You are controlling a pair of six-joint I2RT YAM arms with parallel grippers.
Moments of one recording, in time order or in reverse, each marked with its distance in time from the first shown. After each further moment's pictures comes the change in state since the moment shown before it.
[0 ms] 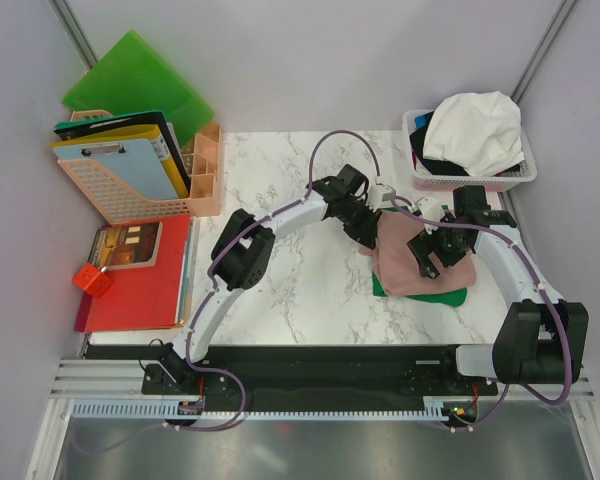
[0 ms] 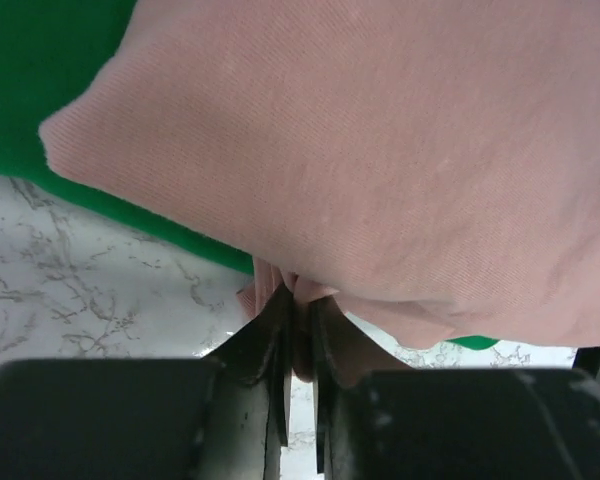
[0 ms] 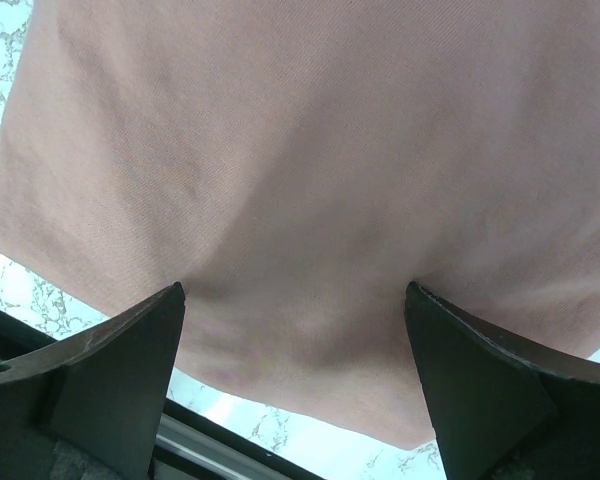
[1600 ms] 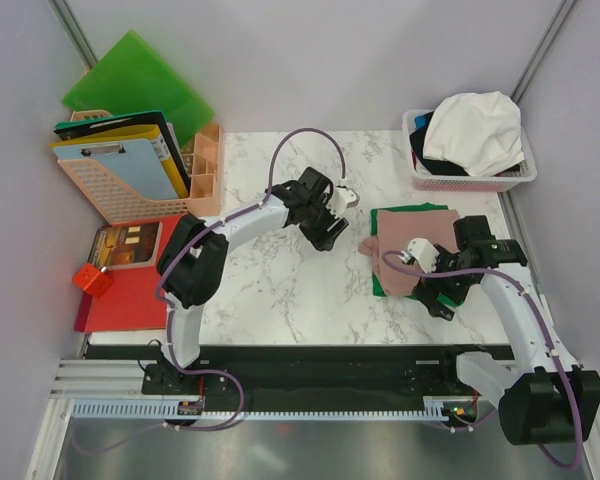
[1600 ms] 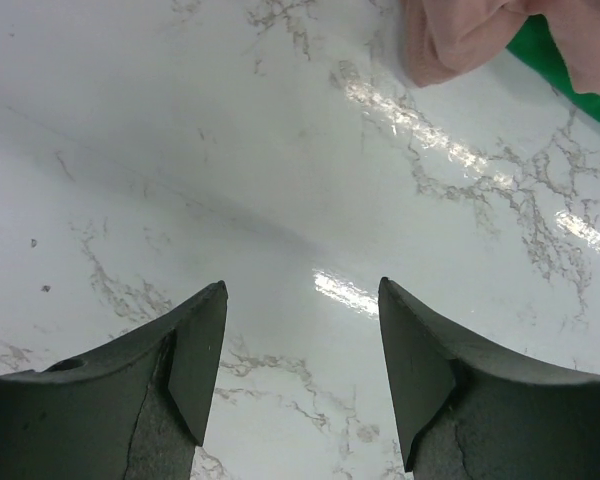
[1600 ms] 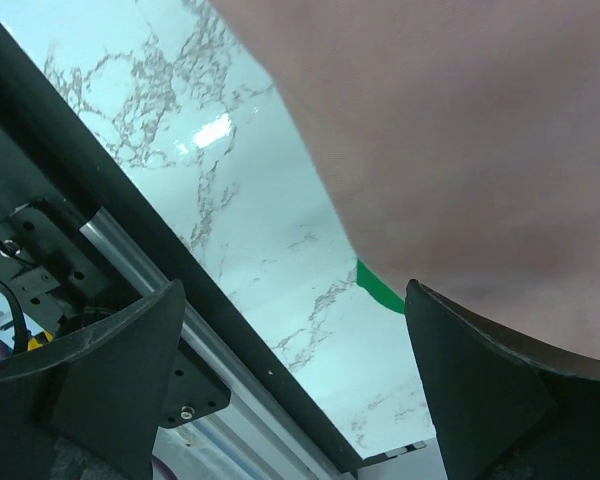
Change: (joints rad) left arm 0.056 -0.437 -0.521 0.034 -0.364 0.214; right arm 0.052 -0.294 -0.109 -0.303 -0.048 -0.328
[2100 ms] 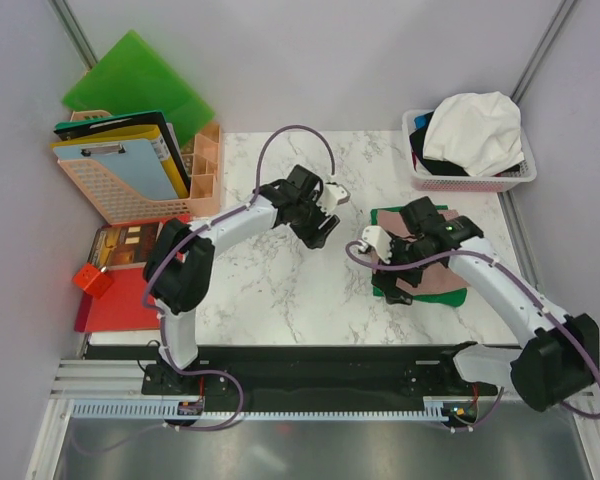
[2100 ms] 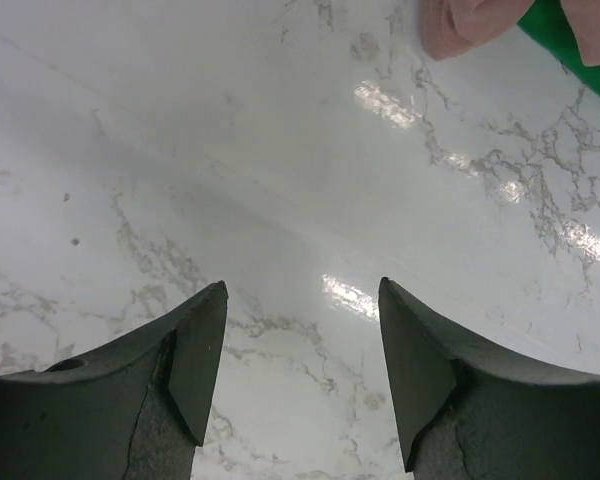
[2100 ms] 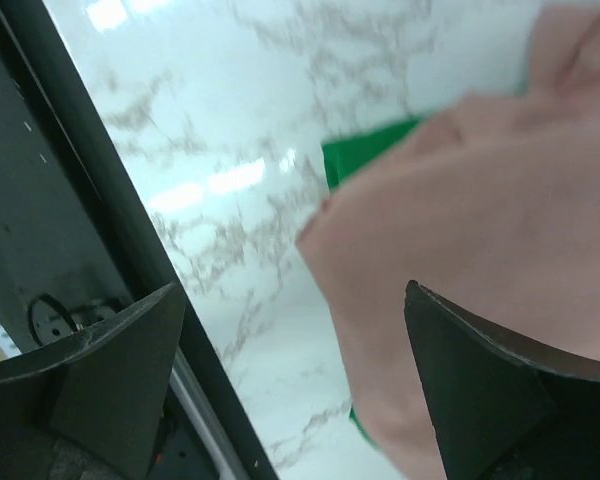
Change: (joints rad) left arm 0.027 -0.055 -0.049 0.003 -0.015 0.000; right arm 0.301 0.160 0.106 0.096 -0.086 0.167
